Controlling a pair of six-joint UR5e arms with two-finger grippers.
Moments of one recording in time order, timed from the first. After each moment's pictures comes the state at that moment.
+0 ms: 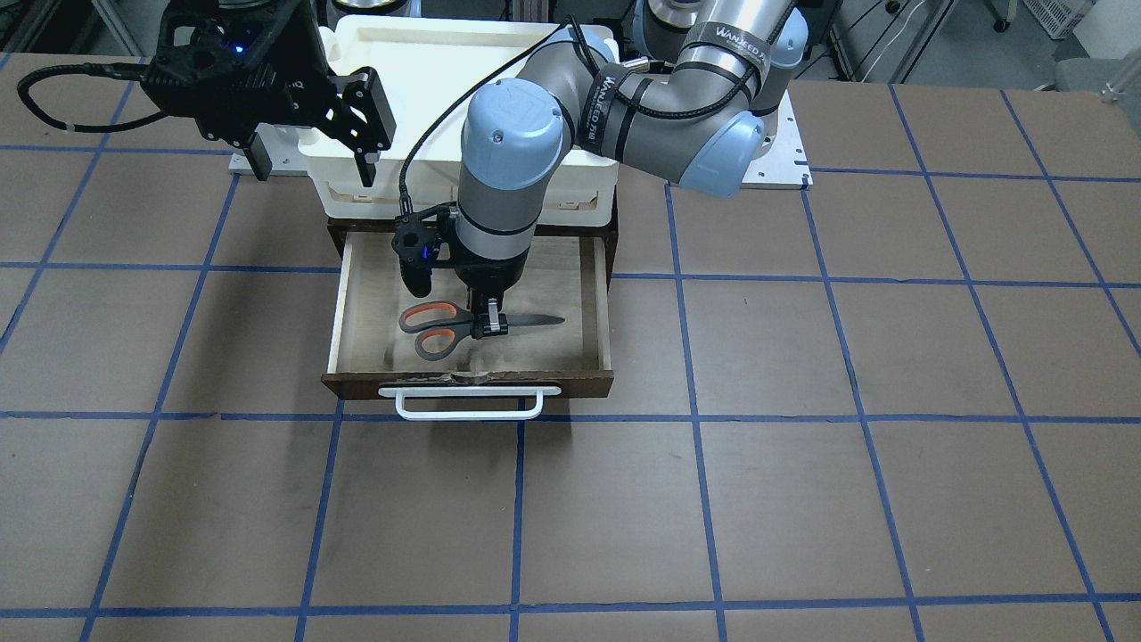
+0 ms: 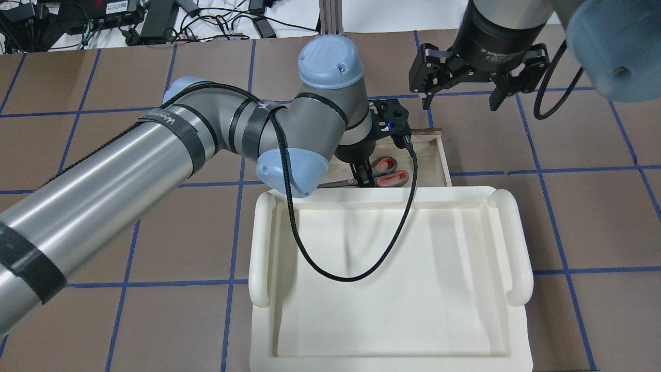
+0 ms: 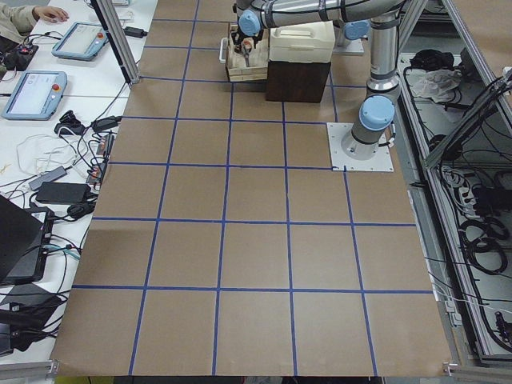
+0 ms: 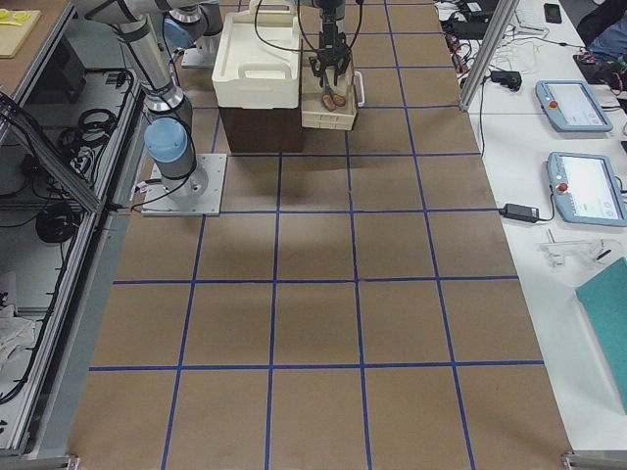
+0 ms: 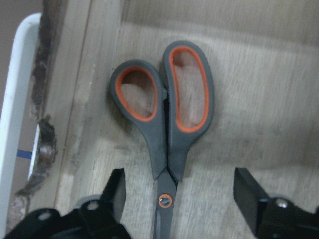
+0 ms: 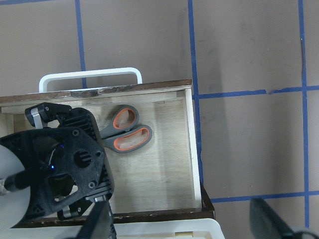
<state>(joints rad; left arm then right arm) -2.02 -1.92 -1.63 -1.10 1.42 0.88 1.70 -1.61 1.49 -1.54 -1.57 0.19</state>
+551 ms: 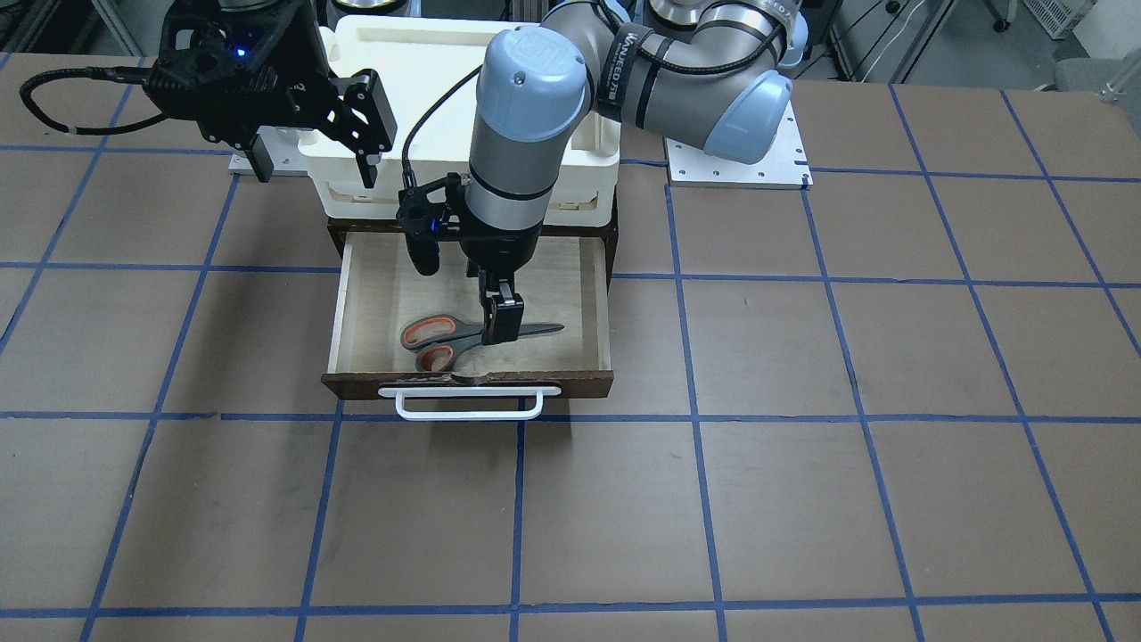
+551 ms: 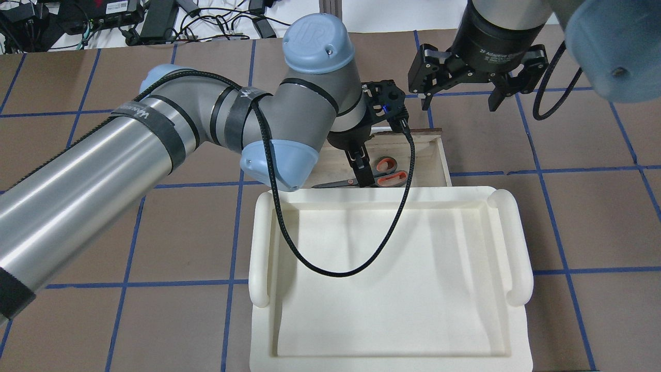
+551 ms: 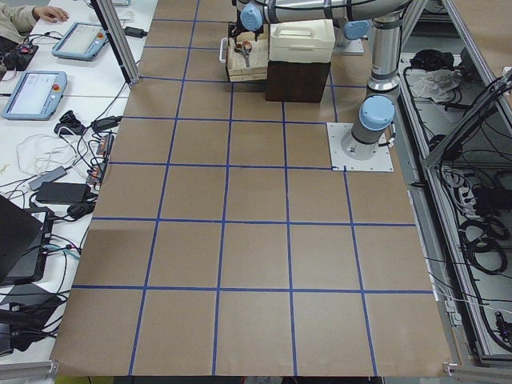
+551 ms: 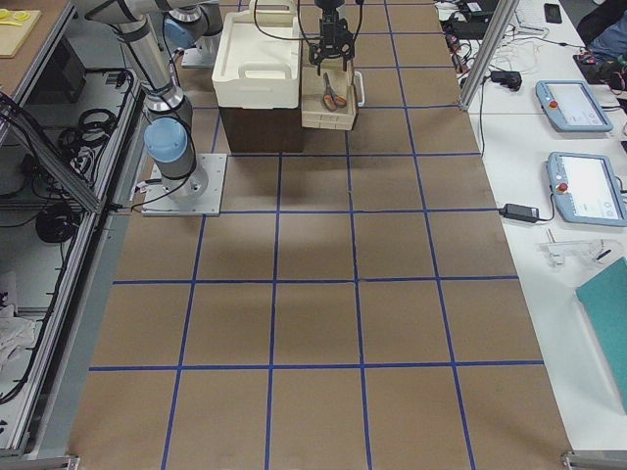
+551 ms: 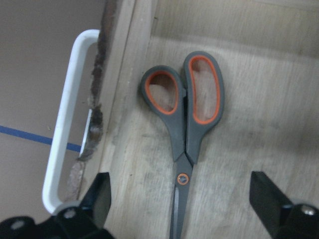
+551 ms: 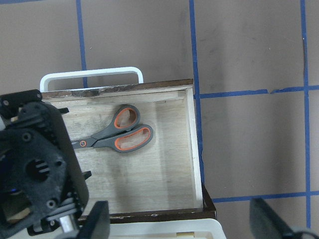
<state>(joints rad) -2.00 -1.86 -1.60 -1.11 1.43 0.88 1.70 -1.60 1.49 -1.54 -1.57 0.19</state>
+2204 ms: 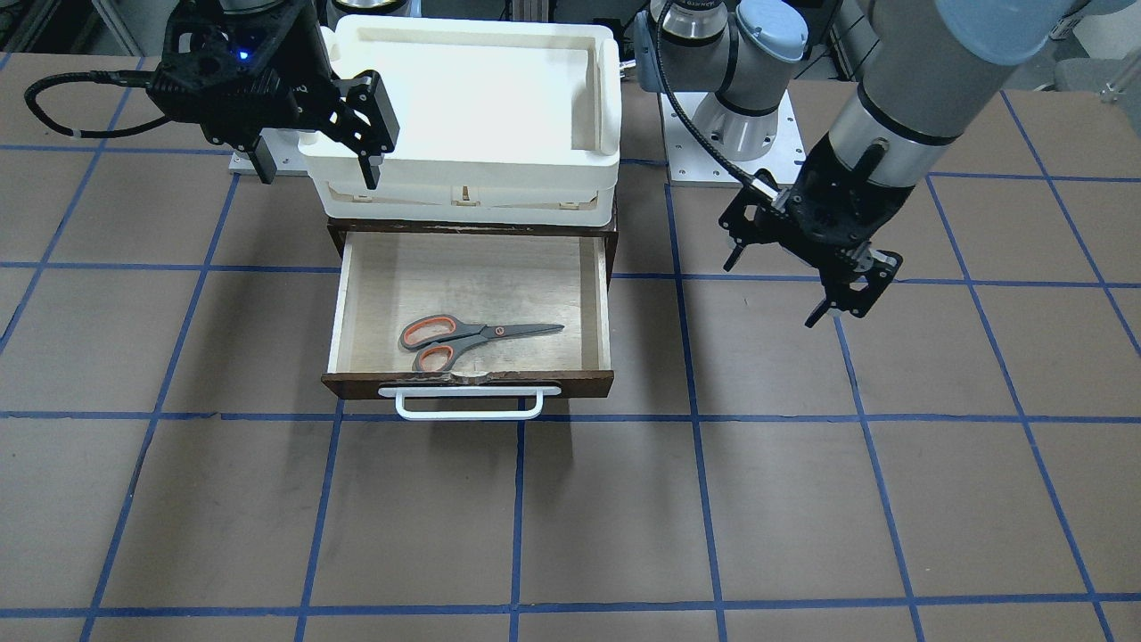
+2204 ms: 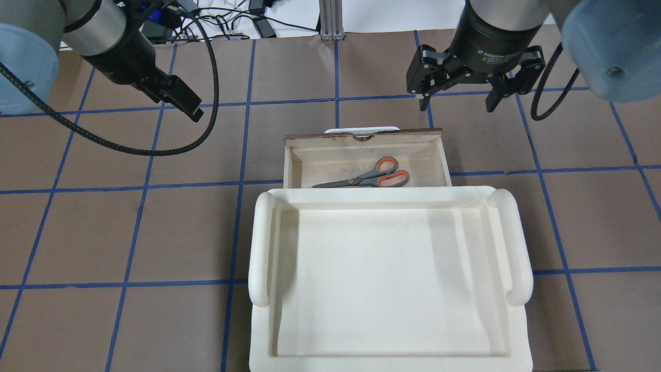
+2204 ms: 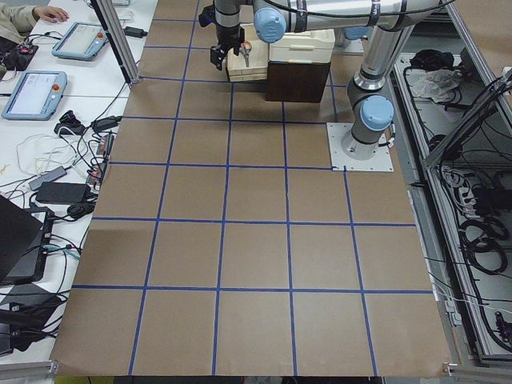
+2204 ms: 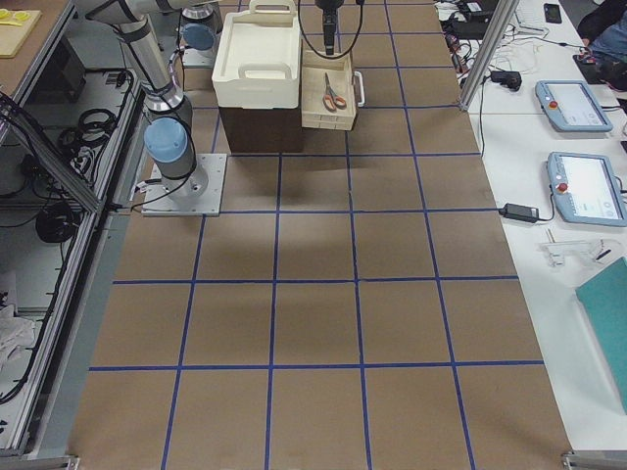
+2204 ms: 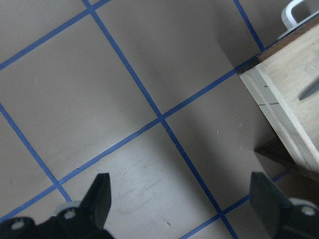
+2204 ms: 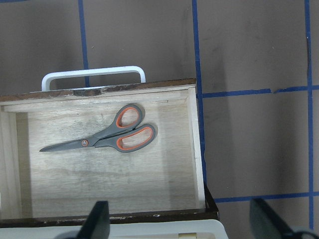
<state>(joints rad) -1.47 -1.62 -1.58 -1.44 1.44 0.58 1.70 -1.60 1.49 -1.54 -1.56 0.19</state>
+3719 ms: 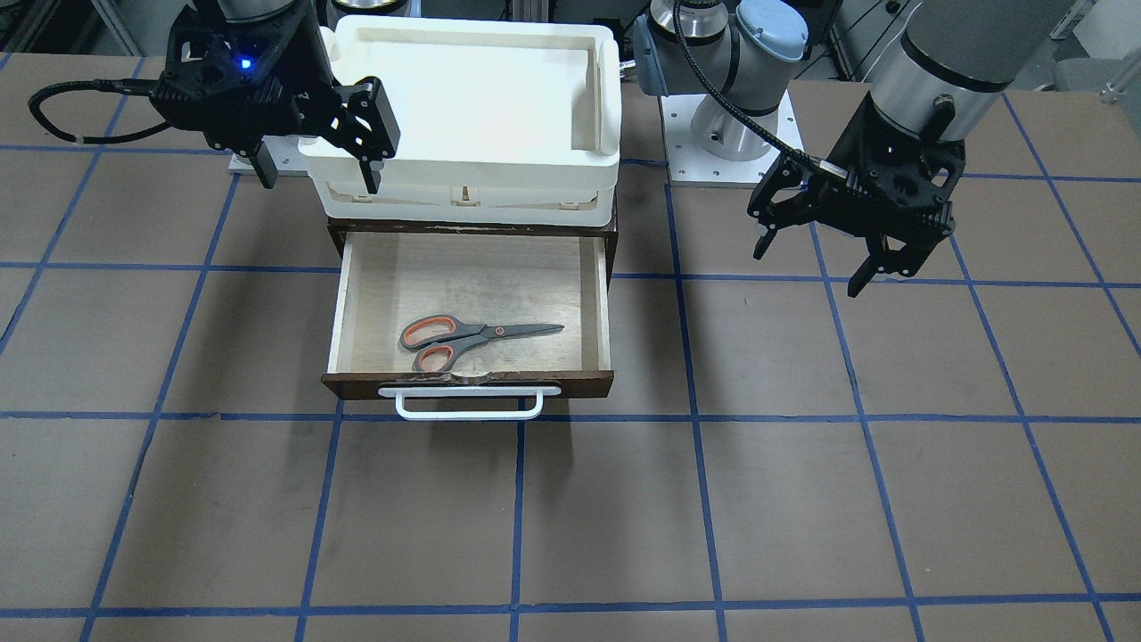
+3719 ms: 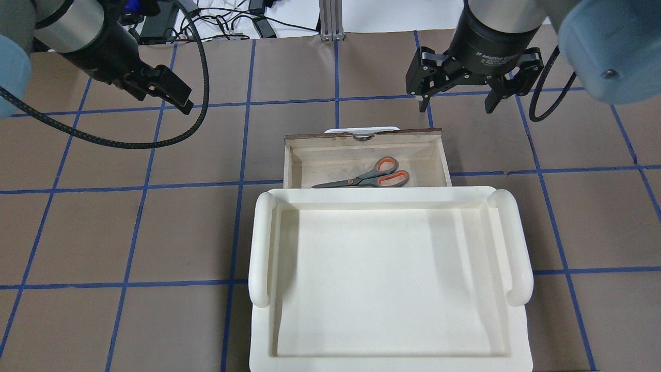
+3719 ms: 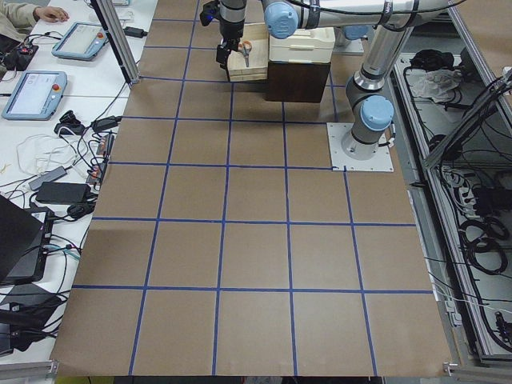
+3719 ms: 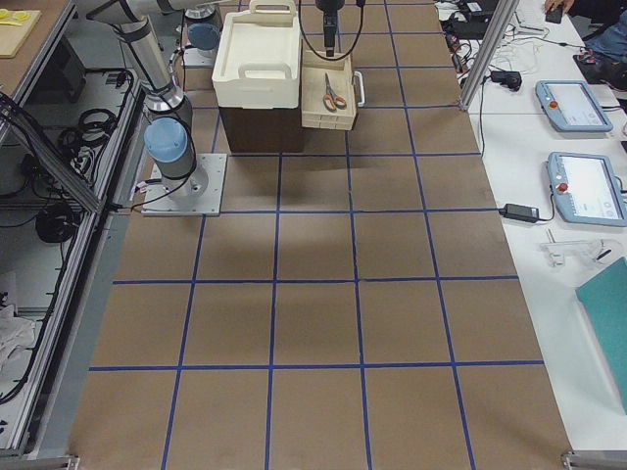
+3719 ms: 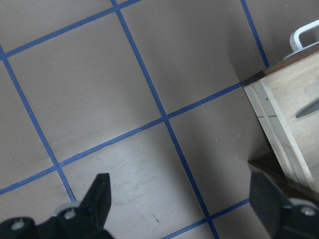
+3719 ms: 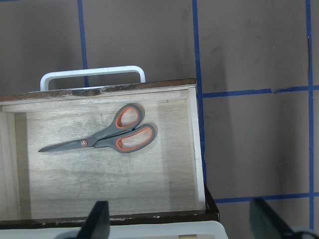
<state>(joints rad) -1.46 -1.57 -1.59 -1.44 1.44 0.50 1.70 -1.60 1.50 -1.54 -1.56 0.19</state>
